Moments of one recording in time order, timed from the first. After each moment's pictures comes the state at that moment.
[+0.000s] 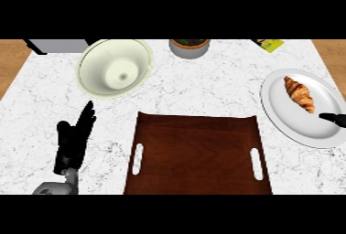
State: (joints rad) left arm -0.04 0.16 -0.07 -1.46 -0.03 0.19 0.21; right arm -0.60 -0.64 -0.45 -0.31 0.09 0.18 -0.65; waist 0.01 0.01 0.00
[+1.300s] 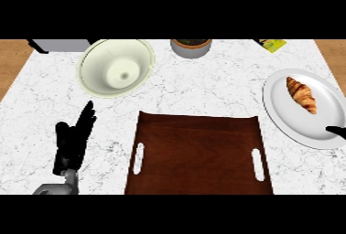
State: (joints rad) left arm -0.03 0.13 -0.04 -1.48 -0.05 0.16 0.22; right arm -0.57 -0.69 -0.42 -0.17 0.13 0.01 -0.68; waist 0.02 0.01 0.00
